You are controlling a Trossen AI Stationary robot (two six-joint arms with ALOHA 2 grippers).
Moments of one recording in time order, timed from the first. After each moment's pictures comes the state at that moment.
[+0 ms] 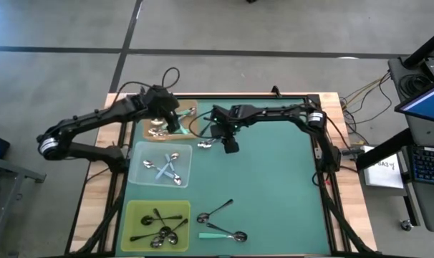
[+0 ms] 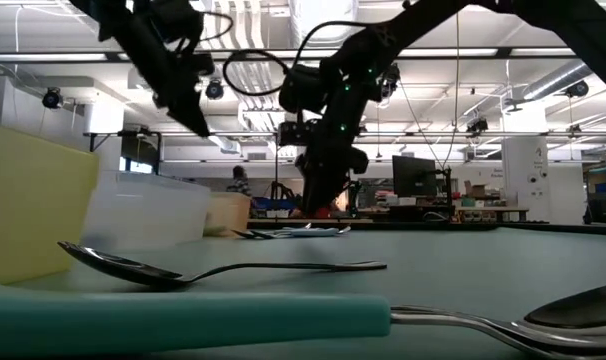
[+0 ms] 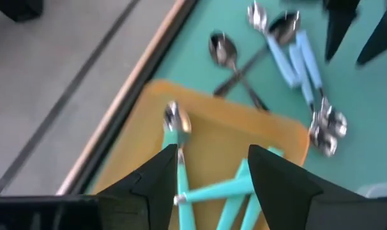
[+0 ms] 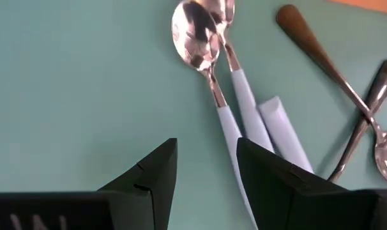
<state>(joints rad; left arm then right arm) 0.57 1.17 0.91 -0.55 -0.10 0.20 -0.30 2.10 1.61 -0.68 -0.14 -0.54</state>
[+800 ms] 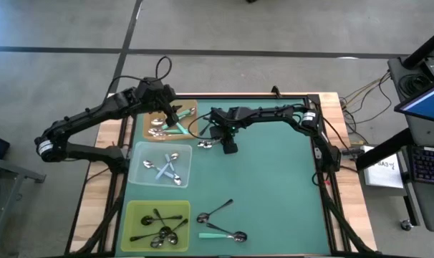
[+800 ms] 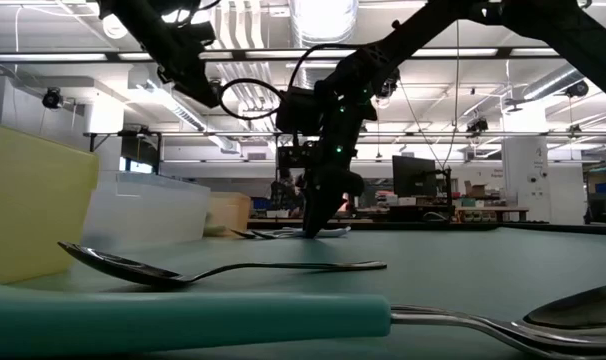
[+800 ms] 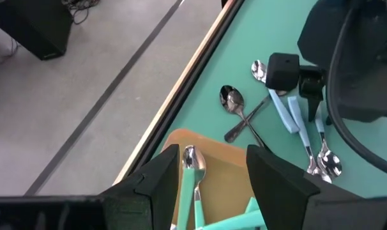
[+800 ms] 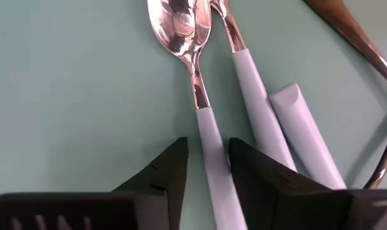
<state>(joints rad) 0.57 1.14 1.03 -0.58 -0.10 0.23 -0.31 2.22 1.62 -0.65 -0.13 -0.52</state>
